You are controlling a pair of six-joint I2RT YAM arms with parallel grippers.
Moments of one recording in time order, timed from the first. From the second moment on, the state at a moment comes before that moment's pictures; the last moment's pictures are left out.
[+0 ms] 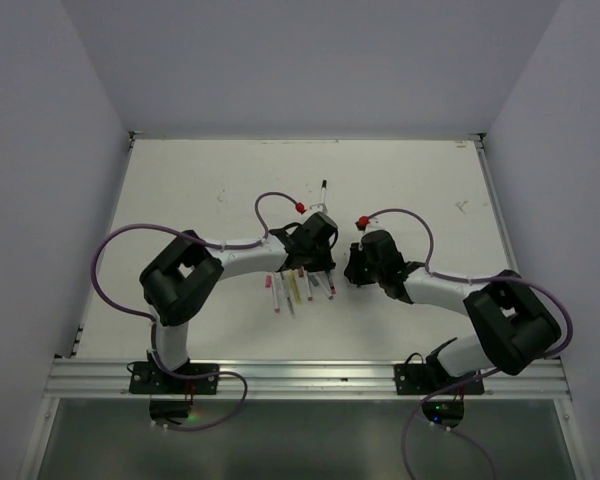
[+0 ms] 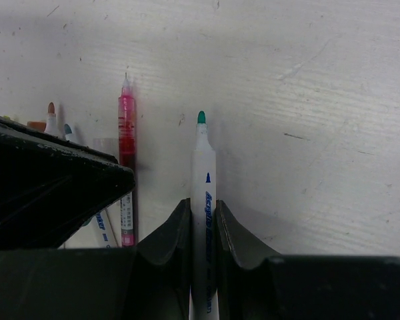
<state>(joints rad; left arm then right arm) -0.88 1.90 1.20 -0.22 -0.09 -0.91 0.58 1.43 0.54 0.11 0.05 0.44</state>
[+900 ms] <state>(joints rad) -0.88 1.83 1.21 -0.27 -0.18 -0.94 0.58 1.50 0.55 0.23 0.00 0.44</state>
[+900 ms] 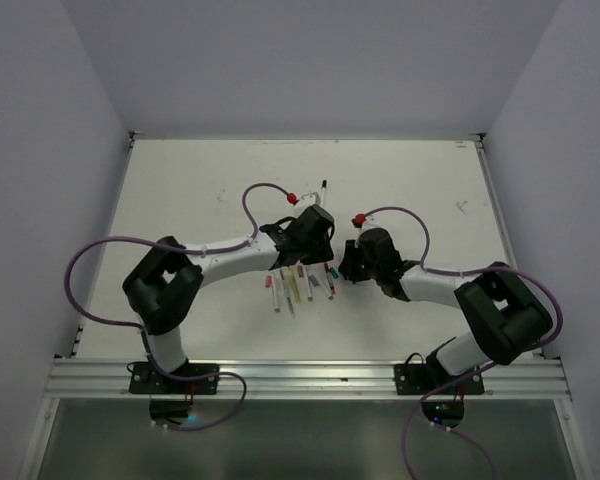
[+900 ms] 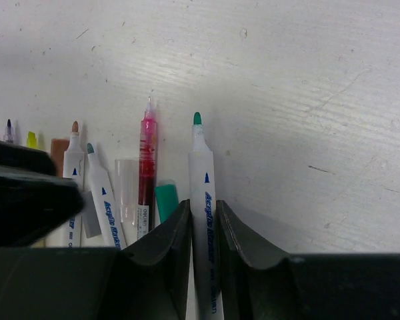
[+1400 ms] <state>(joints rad) -0.69 1.34 0.93 -0.35 -0.40 -0.85 0.58 1.41 0.62 0.07 0.01 0.44</state>
